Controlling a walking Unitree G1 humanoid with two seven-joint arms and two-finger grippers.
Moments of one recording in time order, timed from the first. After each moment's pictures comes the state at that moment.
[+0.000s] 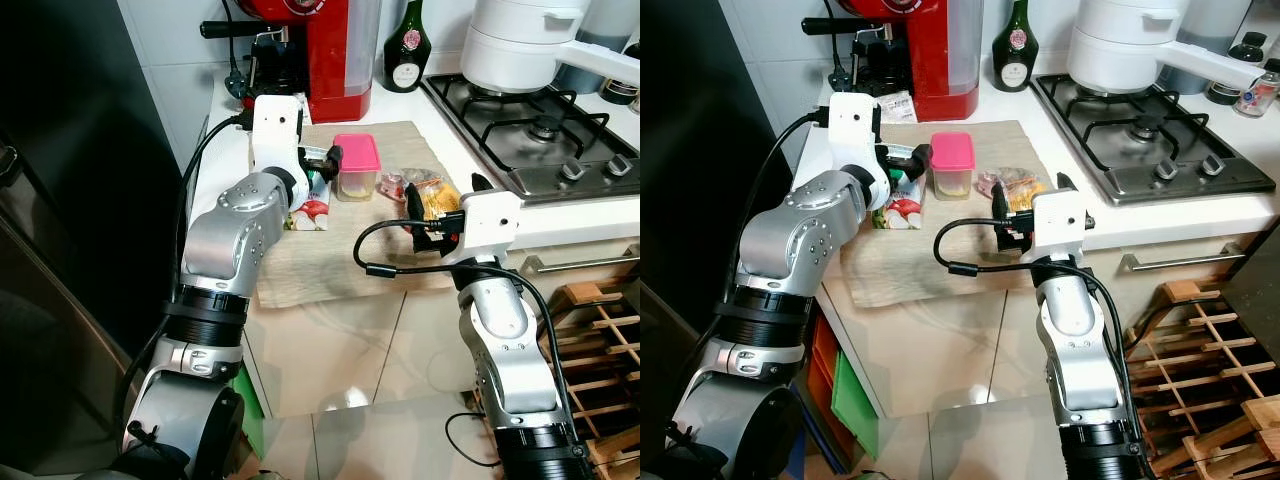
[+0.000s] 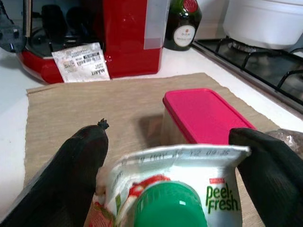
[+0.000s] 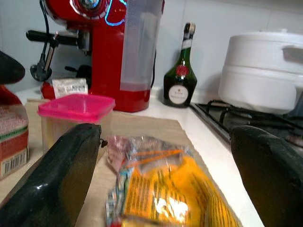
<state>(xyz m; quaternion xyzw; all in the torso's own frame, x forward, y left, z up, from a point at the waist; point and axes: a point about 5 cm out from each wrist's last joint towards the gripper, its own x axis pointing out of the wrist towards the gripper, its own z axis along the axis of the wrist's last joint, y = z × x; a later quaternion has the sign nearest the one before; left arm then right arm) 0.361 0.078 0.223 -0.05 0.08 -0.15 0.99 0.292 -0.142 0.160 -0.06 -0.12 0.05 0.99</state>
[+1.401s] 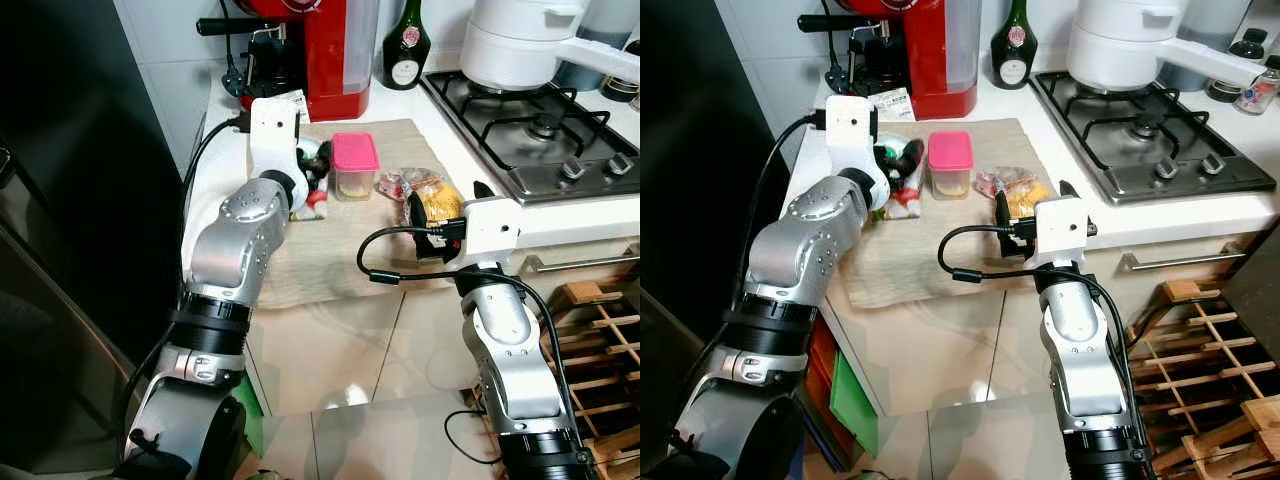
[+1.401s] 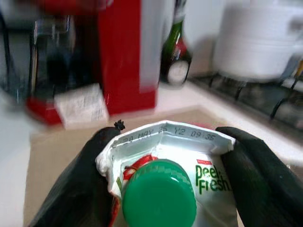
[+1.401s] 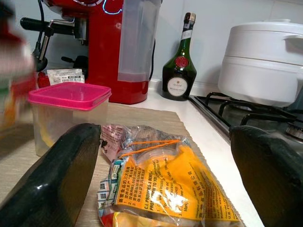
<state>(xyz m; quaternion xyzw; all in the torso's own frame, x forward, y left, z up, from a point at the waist) 0.357 0.074 0.243 -0.02 -0.05 -0.16 0.99 0.291 -0.144 0.159 -0.06 -0.12 0.05 0.99</state>
